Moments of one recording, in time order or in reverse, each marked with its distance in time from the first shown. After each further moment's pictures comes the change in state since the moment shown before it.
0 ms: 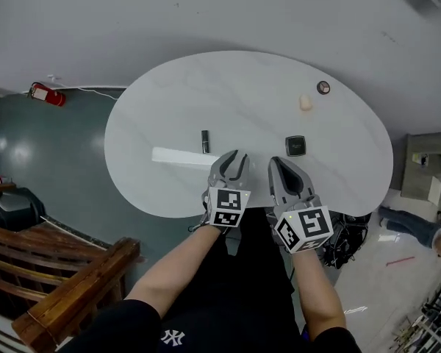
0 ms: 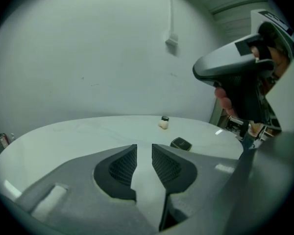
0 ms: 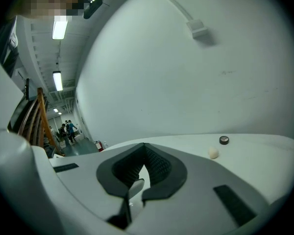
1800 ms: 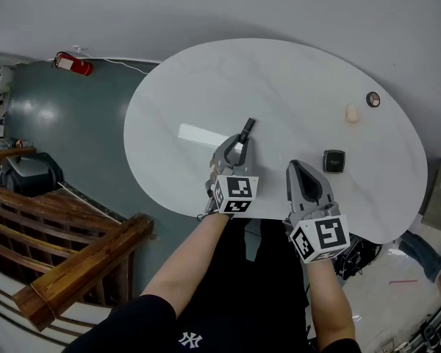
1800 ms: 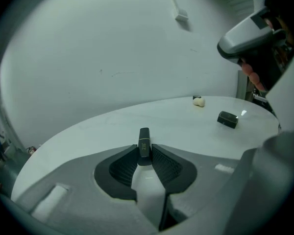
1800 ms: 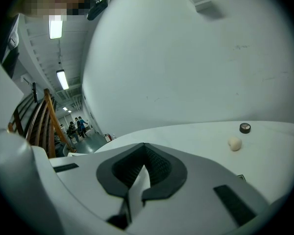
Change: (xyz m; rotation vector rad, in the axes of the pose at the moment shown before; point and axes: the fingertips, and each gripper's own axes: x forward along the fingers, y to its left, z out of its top) left arm 0.039 0.104 -0.044 0.104 0.112 0.260; right arm 0.065 -0.005 -0.033 0.019 0.103 0.114
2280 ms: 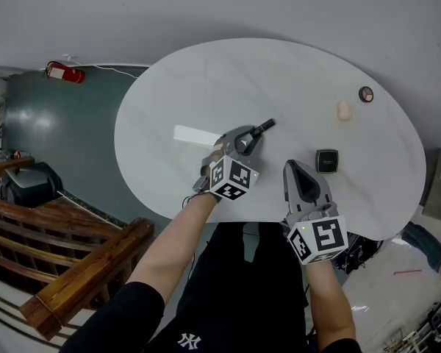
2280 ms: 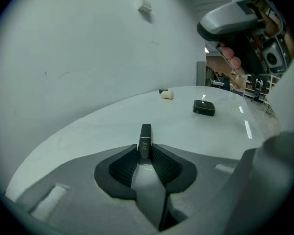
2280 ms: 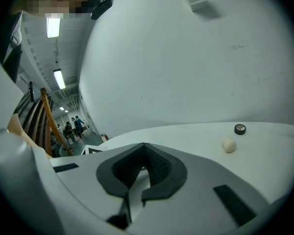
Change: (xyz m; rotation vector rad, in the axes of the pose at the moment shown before) left arm 0.049 -0.056 0.017 0.304 0.008 -0.380; right arm 0.001 -0.021 0.003 0.001 -0.003 -0.028
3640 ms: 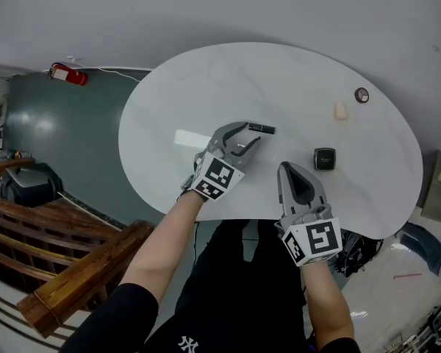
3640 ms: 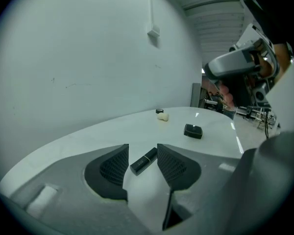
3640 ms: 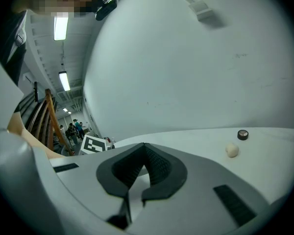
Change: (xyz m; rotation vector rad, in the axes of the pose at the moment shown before) left arm -0.045 0.010 0.036 -0.082 -0.177 -0.098; right arm -0.014 0.026 0.013 -0.034 -0.059 0.037
